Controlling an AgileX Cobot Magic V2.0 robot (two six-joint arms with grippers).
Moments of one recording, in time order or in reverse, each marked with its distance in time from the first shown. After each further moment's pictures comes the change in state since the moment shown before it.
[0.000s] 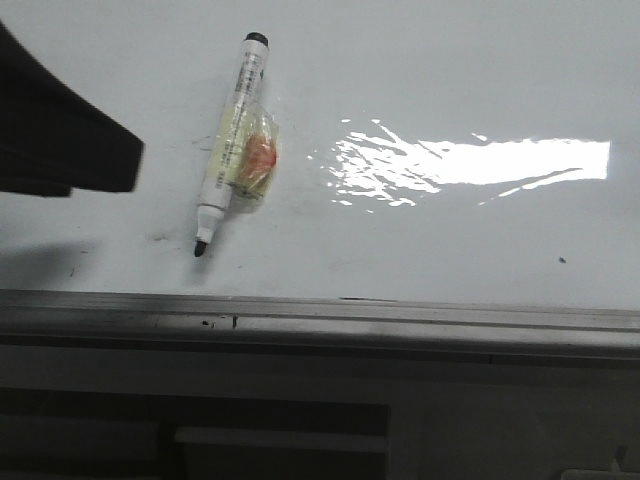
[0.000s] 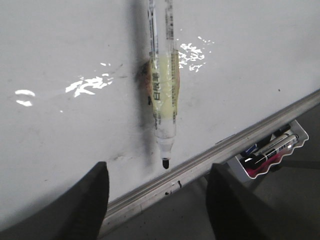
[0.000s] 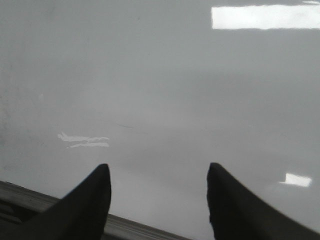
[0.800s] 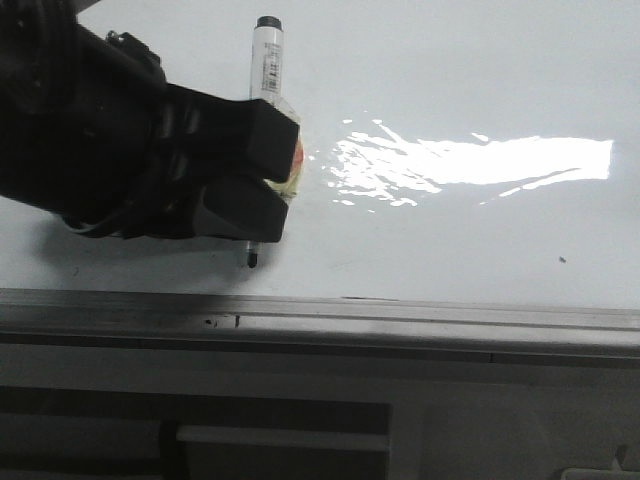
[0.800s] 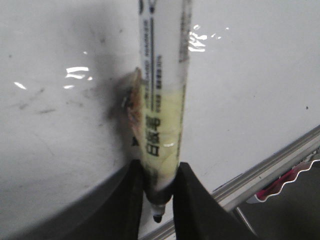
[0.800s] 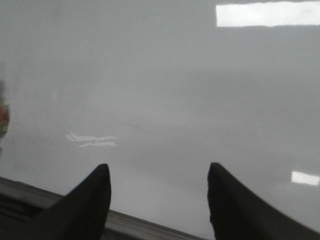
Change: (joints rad) left arm -0.144 0.348 -0.141 -0.073 -0.199 0.000; right arm 0.000 0.000 0.000 0.051 0.000 -0.015
